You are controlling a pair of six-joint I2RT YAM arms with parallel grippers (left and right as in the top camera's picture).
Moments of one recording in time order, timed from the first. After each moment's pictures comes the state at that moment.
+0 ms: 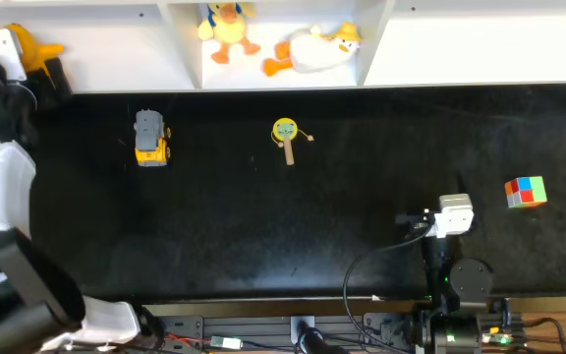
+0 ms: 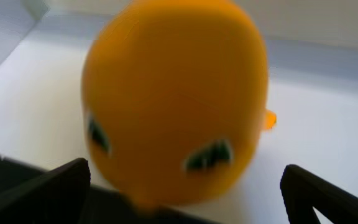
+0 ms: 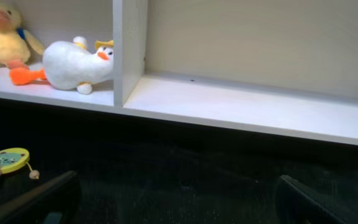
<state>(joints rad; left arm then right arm) 0.44 1.66 1.16 -0.07 0.14 0.13 -0.03 0.01 0.02 -0.04 -0.08 -0.11</state>
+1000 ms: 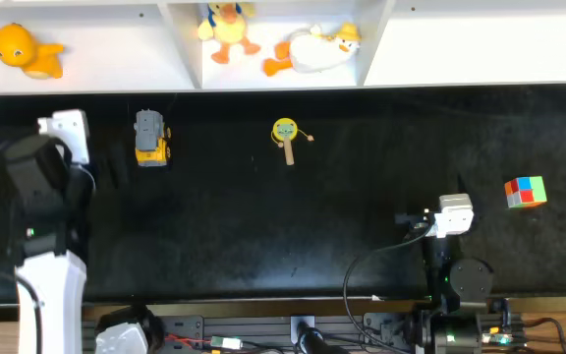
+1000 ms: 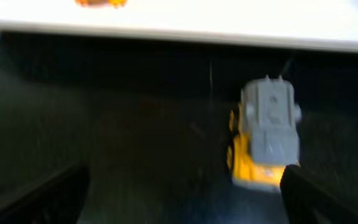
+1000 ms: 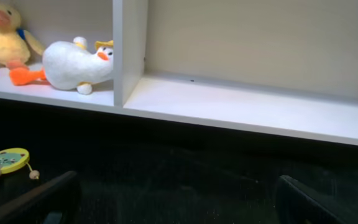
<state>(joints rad) 0.27 1.01 0.72 -0.42 0.04 0.12 -0.03 0.01 0.02 -0.04 -0.08 -0.11</state>
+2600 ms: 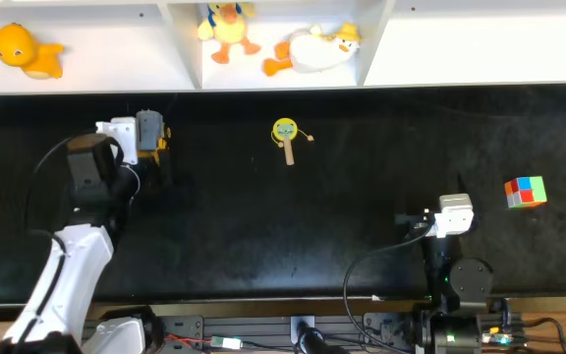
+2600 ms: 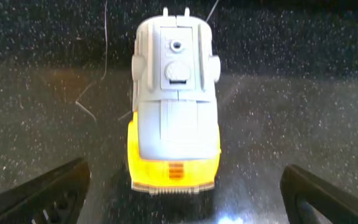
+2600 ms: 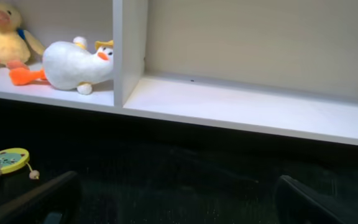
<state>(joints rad) 0.10 1.26 0.58 -0.12 0.15 0.00 -0.03 0.01 0.02 -0.04 -0.08 -0.11</state>
